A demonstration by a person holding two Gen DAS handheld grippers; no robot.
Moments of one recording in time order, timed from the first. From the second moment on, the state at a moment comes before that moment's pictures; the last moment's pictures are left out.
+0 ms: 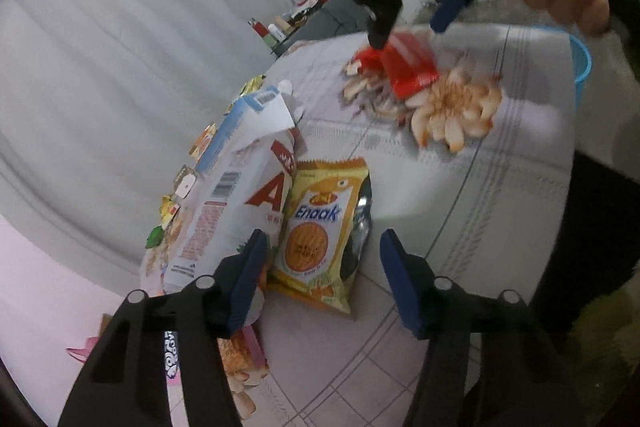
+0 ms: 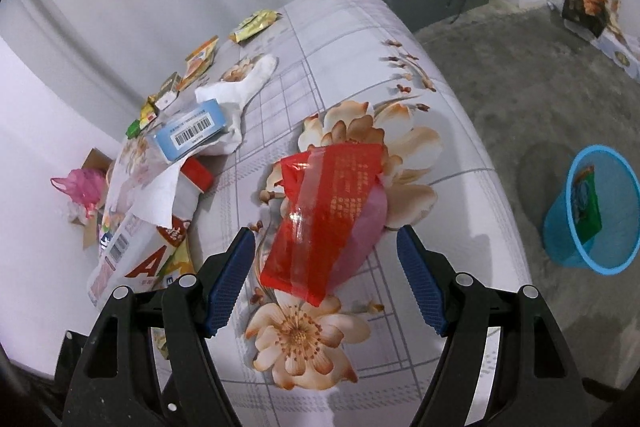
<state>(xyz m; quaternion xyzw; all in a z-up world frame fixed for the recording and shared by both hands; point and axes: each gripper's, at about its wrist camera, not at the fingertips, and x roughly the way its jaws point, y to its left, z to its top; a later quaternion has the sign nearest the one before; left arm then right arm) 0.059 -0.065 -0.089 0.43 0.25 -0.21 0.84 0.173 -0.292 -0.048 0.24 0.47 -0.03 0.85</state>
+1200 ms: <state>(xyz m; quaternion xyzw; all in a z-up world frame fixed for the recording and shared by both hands) 0.069 -0.080 -0.102 0.46 0.25 -0.16 0.83 0.185 -0.289 -0.057 0.26 0.47 -0.03 0.84</state>
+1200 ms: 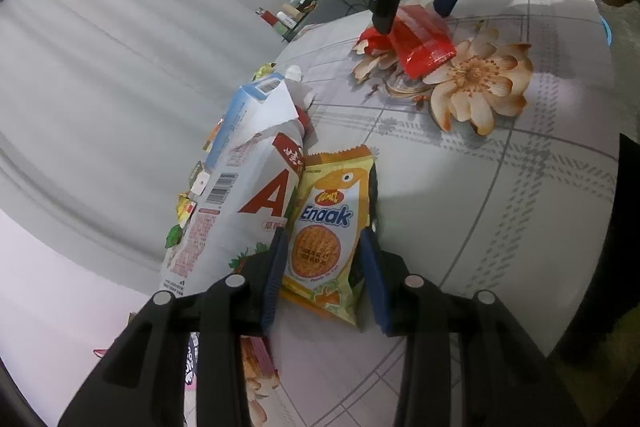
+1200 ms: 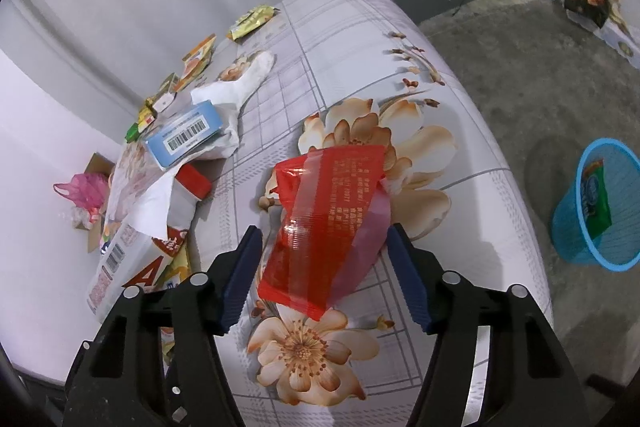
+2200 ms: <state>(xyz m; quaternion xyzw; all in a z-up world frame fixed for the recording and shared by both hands) 0.037 -0.089 -0.069 0.42 0.21 -0.20 0.86 0.154 -0.307 -0.055 0.29 0.45 -0.03 0.84</state>
